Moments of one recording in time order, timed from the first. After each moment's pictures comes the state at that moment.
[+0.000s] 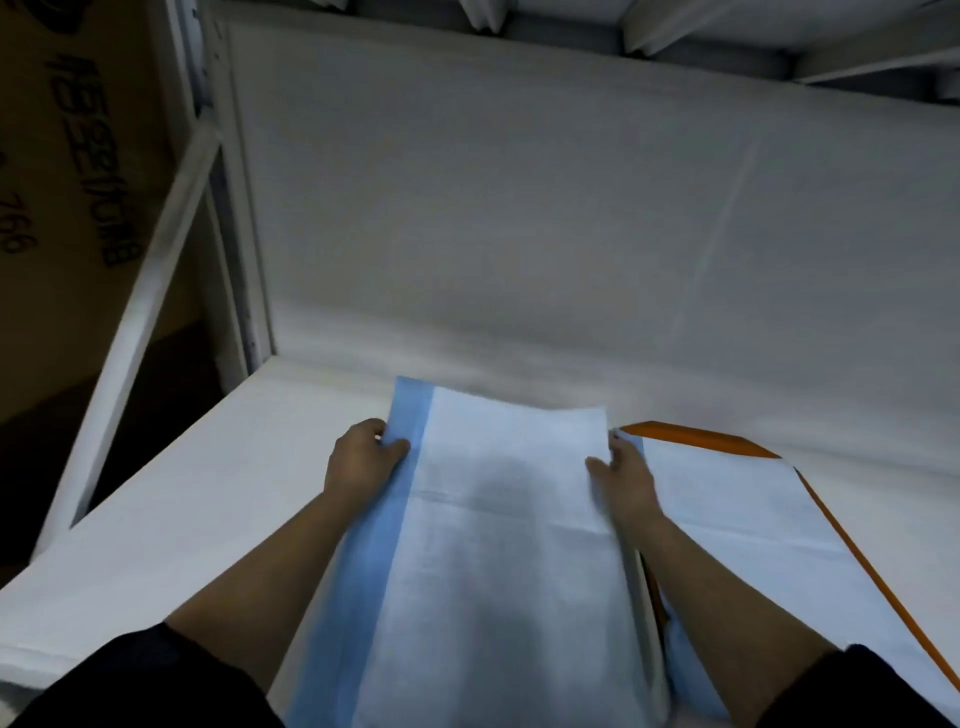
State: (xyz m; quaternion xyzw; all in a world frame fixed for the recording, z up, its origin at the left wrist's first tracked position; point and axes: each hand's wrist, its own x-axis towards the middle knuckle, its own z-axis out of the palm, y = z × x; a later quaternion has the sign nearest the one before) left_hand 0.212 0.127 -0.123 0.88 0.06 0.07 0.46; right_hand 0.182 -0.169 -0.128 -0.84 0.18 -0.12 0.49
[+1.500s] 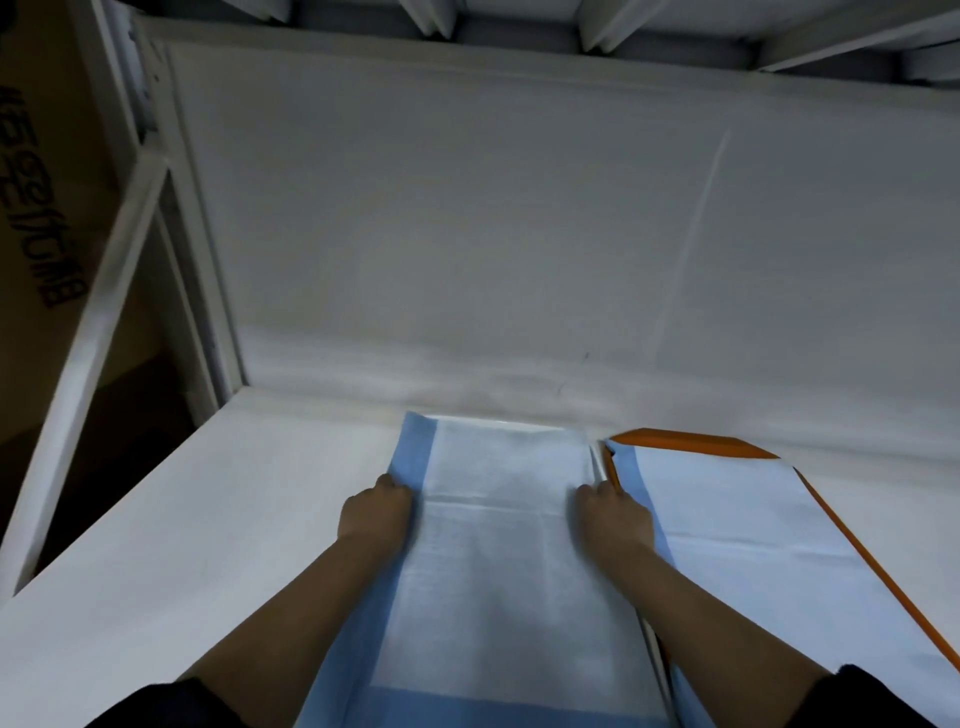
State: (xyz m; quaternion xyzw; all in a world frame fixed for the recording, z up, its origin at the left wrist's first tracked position) left_hand 0.226 0.089 -0.157 1.00 -0.06 -0.03 0.04; right_hand 0.186 -0.173 -0.154 -0.99 0.10 -0.03 -0.08
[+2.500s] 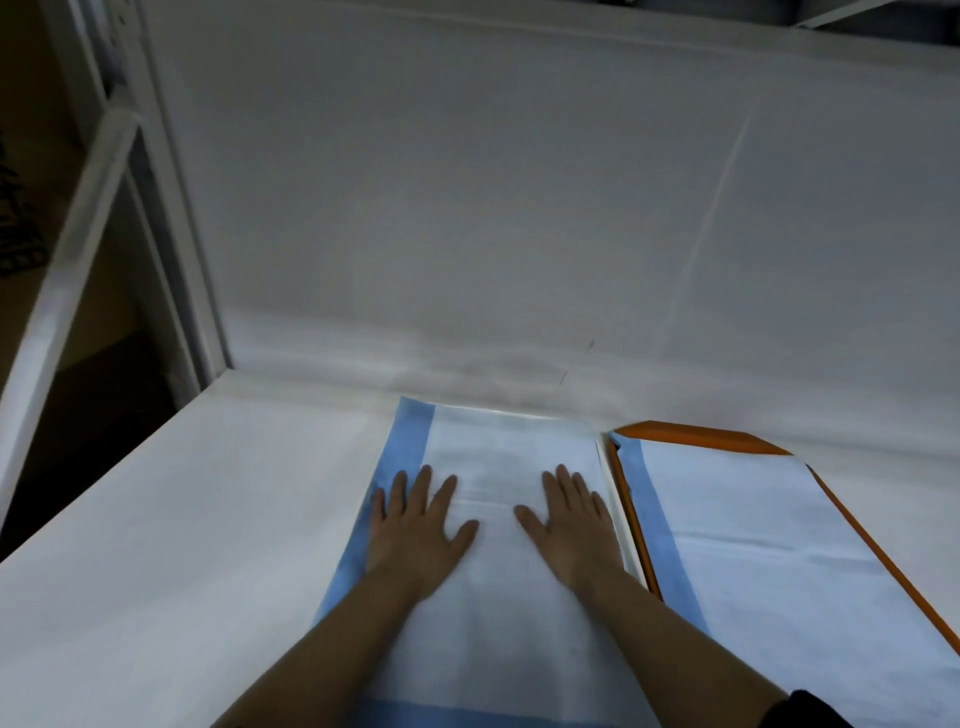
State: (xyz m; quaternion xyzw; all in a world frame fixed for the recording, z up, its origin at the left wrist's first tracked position) left_hand 0.216 0.047 -0.204 0.99 -0.09 -0.02 0.10; right_hand 0.203 -0.152 -0.196 -0.99 0.06 0.03 0.12
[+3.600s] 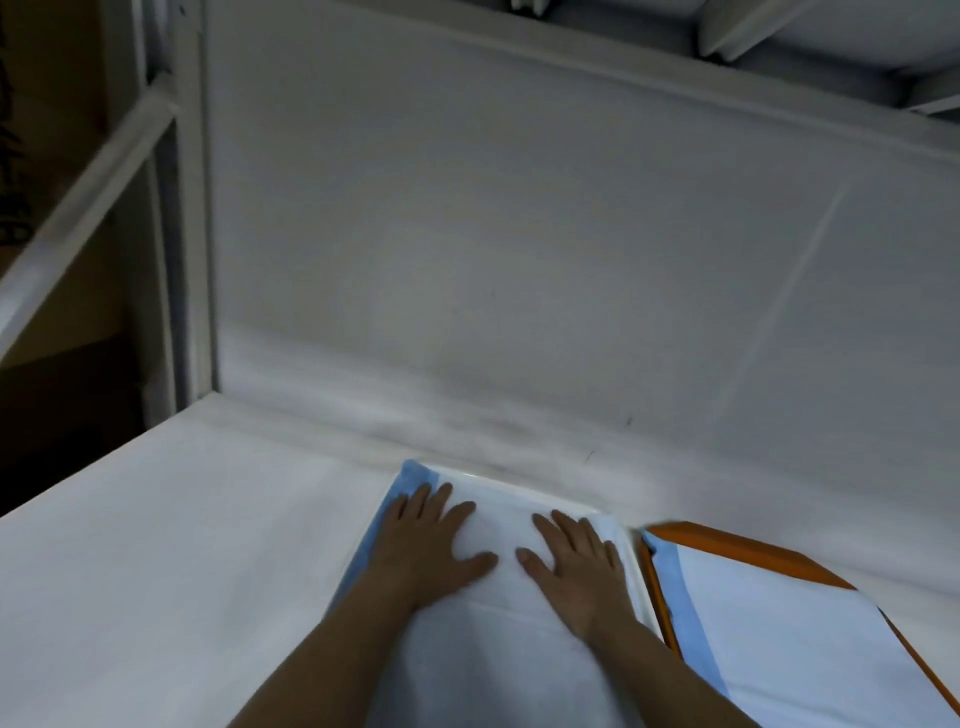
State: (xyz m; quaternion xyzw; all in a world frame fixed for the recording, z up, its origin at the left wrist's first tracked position) left_hand 0.327 0.039 -0.212 0.98 -0.16 0.00 0.13; right_hand 0.295 -0.168 -0.205 -1.00 0.02 -0.02 0.09
